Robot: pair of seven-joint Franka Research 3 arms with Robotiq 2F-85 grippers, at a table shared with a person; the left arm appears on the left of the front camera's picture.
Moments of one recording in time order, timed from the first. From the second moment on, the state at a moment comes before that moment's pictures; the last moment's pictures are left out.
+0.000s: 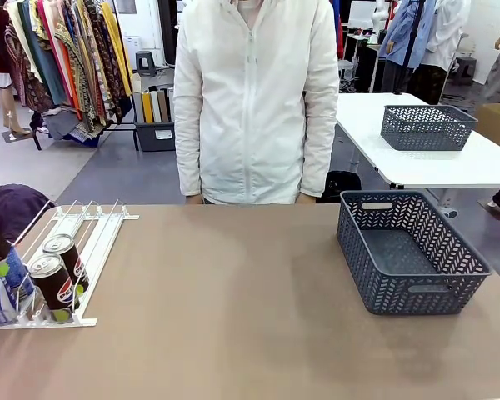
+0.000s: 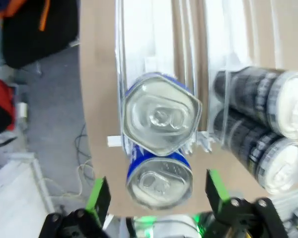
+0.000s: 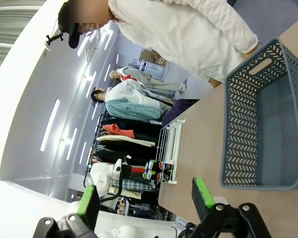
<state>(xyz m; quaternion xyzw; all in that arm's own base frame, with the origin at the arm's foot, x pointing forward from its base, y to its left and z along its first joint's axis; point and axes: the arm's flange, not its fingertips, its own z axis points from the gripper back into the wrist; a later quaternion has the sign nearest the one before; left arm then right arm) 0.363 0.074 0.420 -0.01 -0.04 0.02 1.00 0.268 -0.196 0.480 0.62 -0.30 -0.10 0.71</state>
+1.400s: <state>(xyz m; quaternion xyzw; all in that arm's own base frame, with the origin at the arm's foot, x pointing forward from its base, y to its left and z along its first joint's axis) 0.375 0.078 0.410 -0.01 -0.01 0.02 1.00 0.268 -0.196 0.480 0.62 -0.30 -0.10 0.71</state>
